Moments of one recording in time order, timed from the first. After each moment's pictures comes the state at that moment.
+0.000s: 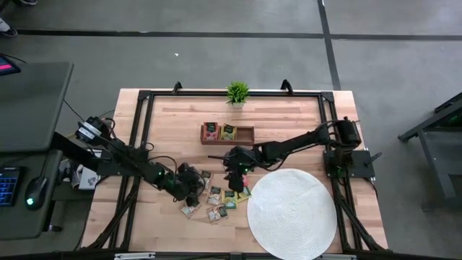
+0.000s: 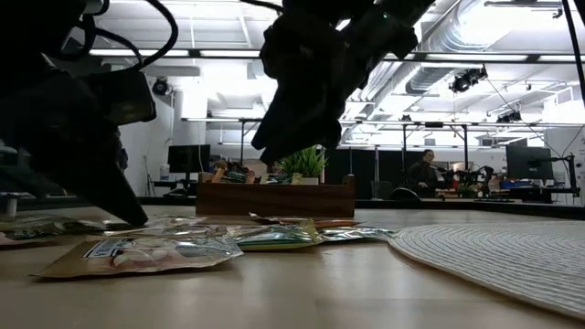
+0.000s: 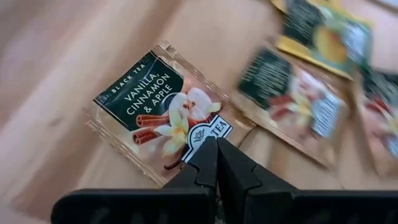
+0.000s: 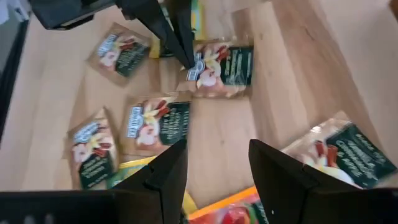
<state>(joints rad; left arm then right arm) -0.55 1.58 0.48 0.13 -0.39 -0.84 0.11 1.91 1.25 -0.12 -0.09 0.37</state>
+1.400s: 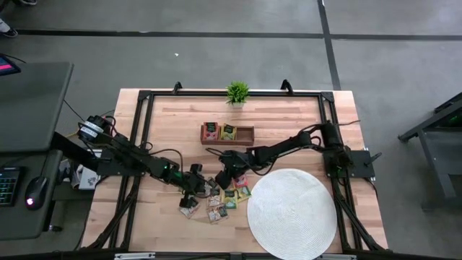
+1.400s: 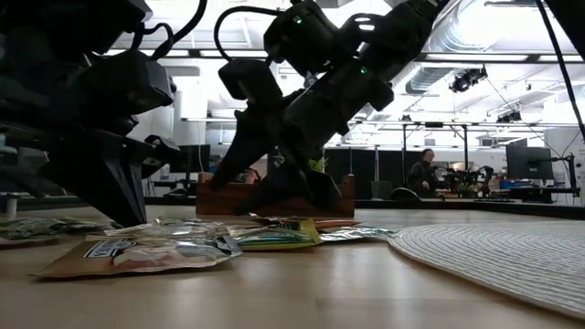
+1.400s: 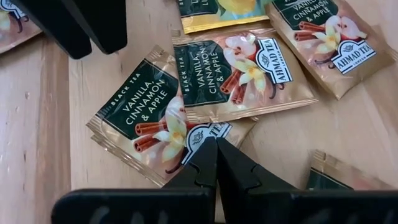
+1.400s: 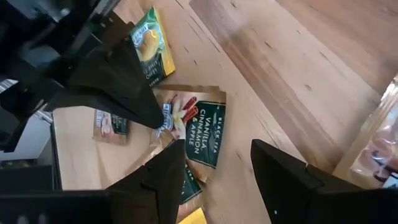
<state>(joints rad) -0.40 1.58 0.53 0.12 -0.10 -0.18 0.08 2.10 1.25 0.14 -0.17 0.92</state>
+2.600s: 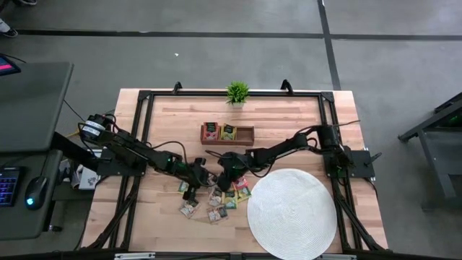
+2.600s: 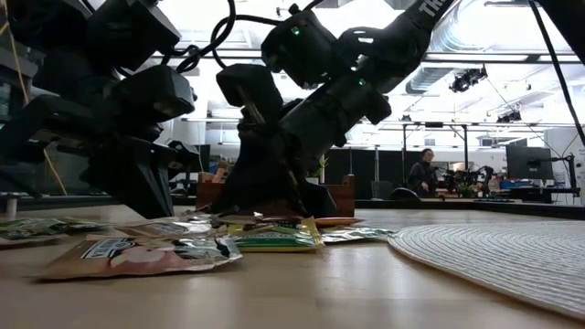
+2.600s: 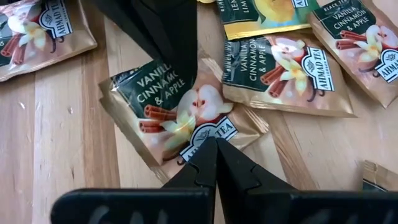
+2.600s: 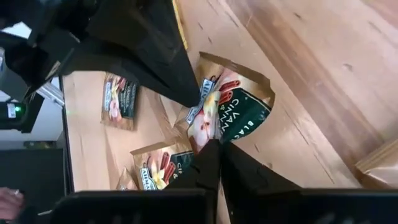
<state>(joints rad) -0.27 1.58 0.53 0.16 0.00 -0.06 0.09 2.16 1.25 0.21 -0.25 0.91</state>
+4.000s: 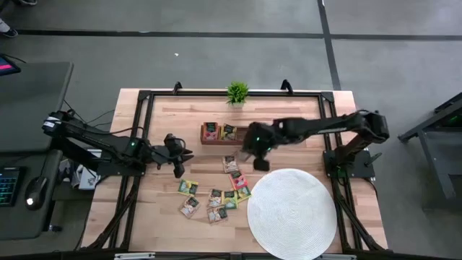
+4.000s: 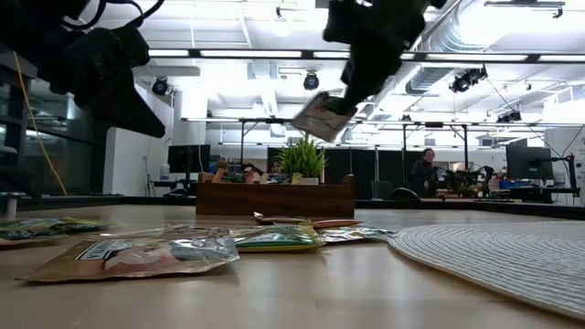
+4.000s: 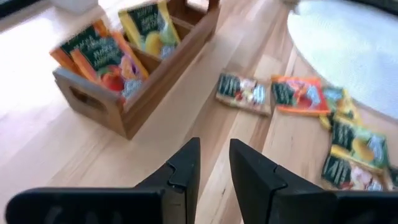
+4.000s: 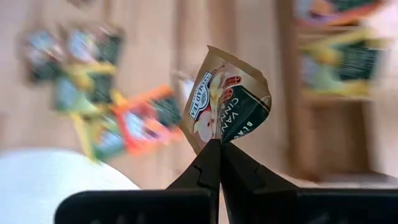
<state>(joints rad) -0.26 0.82 0.37 -0.18 -0.47 -0.53 -0.05 1.59 1.25 -0.67 -0.05 -0.02</state>
